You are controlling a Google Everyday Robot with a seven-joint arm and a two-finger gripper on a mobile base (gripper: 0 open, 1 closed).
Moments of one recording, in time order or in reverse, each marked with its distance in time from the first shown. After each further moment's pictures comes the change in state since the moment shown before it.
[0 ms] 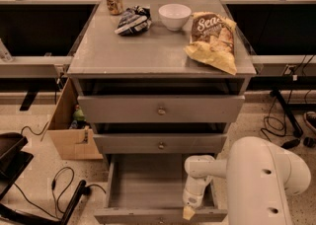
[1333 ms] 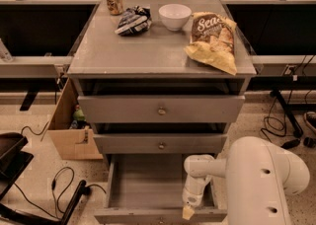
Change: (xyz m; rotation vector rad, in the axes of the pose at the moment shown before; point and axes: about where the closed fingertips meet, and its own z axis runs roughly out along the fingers) arm -0.001 -0.002 -0.001 0.000 0.000 0.000
